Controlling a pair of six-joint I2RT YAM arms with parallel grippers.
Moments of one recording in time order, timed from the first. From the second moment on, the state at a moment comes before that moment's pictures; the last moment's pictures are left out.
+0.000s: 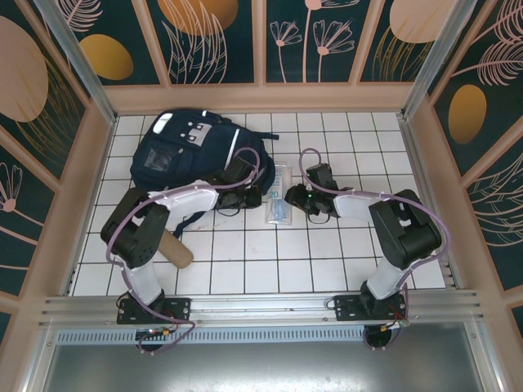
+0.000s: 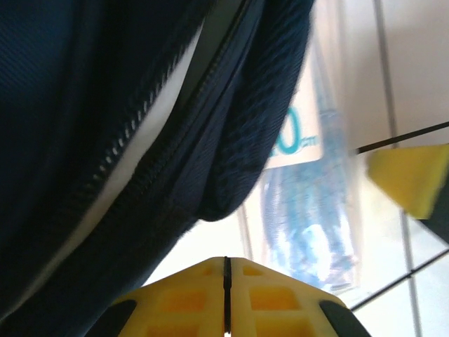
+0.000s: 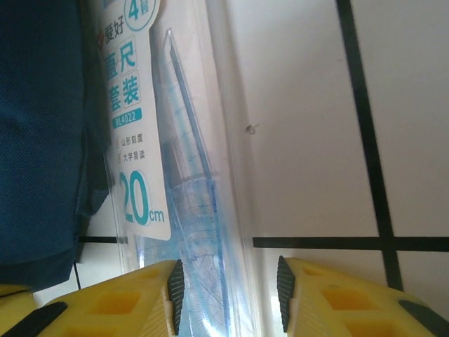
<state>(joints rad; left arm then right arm) -0.66 1.83 1.10 -0.26 0.18 -0.62 0.46 1.69 0.78 0.01 -0.27 0.81</state>
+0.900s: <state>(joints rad) -0.69 1.92 1.08 -0.16 0.18 -0.65 0.47 1.72 0.78 0.17 -0.46 0.85</state>
